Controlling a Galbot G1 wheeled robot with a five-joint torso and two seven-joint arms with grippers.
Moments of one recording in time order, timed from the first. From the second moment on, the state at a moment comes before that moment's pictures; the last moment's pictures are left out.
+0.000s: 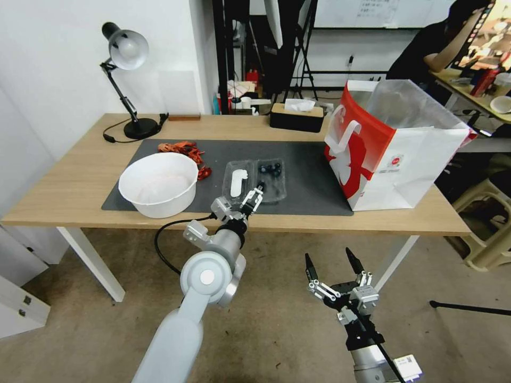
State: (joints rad) left arm 1.09 -1.45 -0.14 -1.97 -1.32 0.13 -0.52; right arm -1.82 1.34 0.39 2.12 0.20 0.40 -0.02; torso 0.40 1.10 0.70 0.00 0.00
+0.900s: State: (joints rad) left arm 1.03 -1.47 -0.14 -1.88 -1.32 0.12 -0.56; right arm -1.81 1.34 0.39 2.09 0.20 0.41 -0.02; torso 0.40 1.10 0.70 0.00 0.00
